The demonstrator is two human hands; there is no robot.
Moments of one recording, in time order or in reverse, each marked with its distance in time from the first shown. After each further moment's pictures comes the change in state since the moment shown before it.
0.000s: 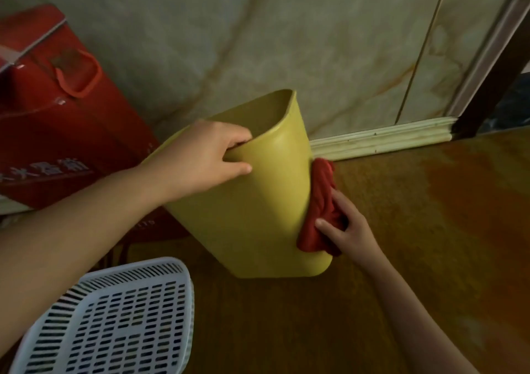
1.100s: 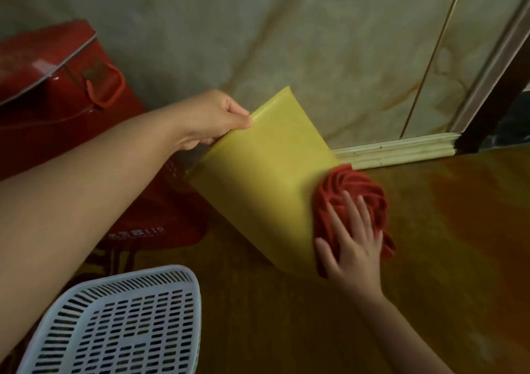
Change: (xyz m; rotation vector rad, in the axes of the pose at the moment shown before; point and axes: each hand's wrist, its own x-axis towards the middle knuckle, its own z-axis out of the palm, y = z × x) left_hand 0.044 -0.033 -0.030 -0.531 -0.097 -0.473; right_hand -0.021 -0.009 0.034 -0.681 0.316 -0.307
